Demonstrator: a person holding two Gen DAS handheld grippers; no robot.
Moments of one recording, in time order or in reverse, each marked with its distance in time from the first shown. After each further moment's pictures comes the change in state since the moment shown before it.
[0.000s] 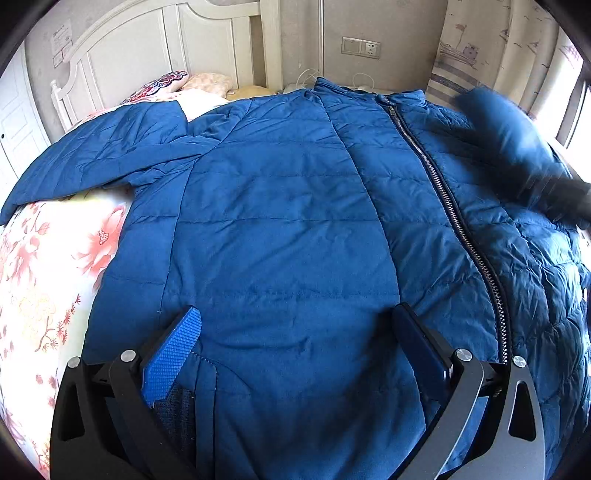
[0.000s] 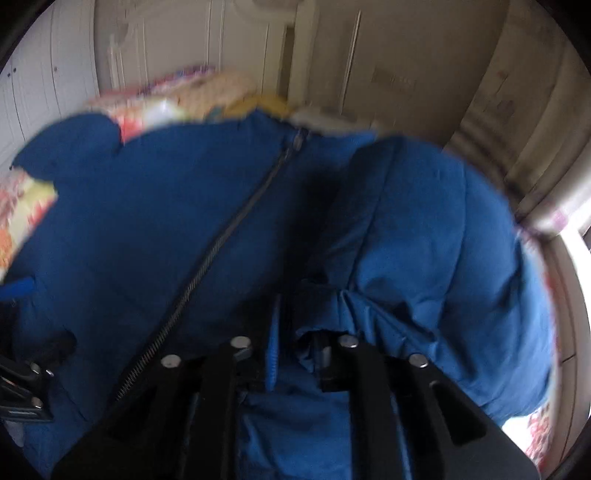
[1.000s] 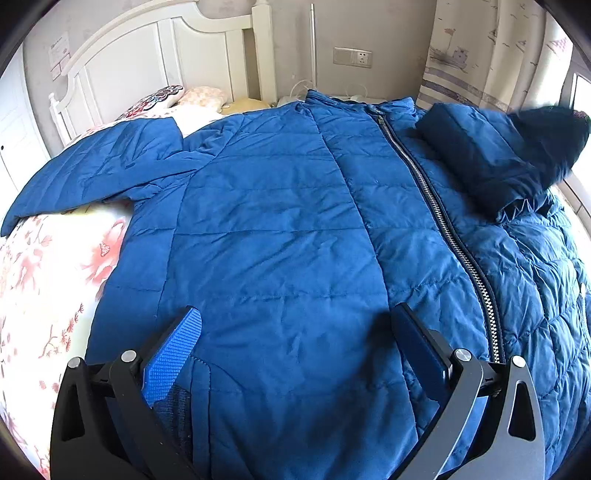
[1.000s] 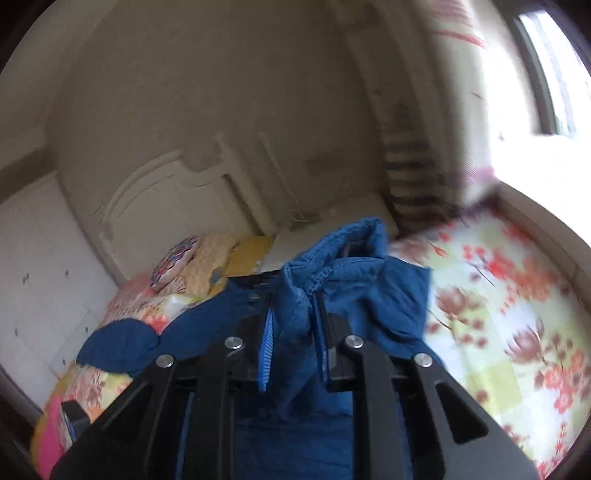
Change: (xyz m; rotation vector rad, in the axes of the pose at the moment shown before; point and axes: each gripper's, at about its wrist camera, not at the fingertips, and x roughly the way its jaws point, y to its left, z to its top) left arm -0.009 -0.010 -0.003 0.033 -0.048 0.001; right arm -0.108 -0.138 -0.002 0.460 -0.525 0.226
